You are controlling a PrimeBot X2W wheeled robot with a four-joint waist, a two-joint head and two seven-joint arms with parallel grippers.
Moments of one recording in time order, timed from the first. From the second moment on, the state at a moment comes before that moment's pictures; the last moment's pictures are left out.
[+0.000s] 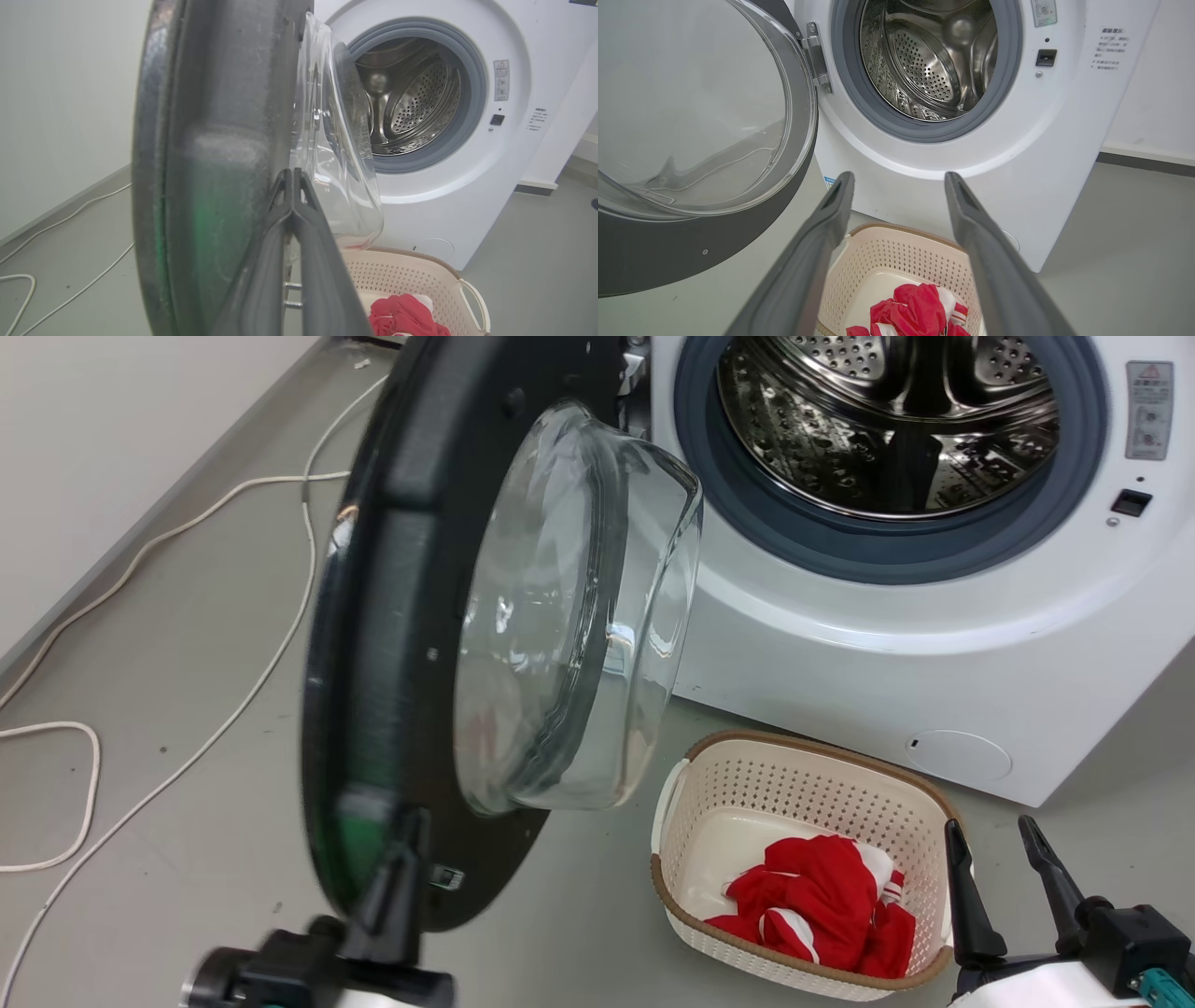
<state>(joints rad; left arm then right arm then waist) 0.13 0.23 -0.32 -0.19 -0.27 0.15 -0.22 0.08 -0.05 -0.06 0.12 0.09 0.13 -0.26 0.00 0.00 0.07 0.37</state>
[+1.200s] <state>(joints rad) -0.20 0.43 0.22 0.25 -0.36 0.00 -0.26 0.03 -0.05 0.00 0.13 0.08 0.13 -0.25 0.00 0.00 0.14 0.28</state>
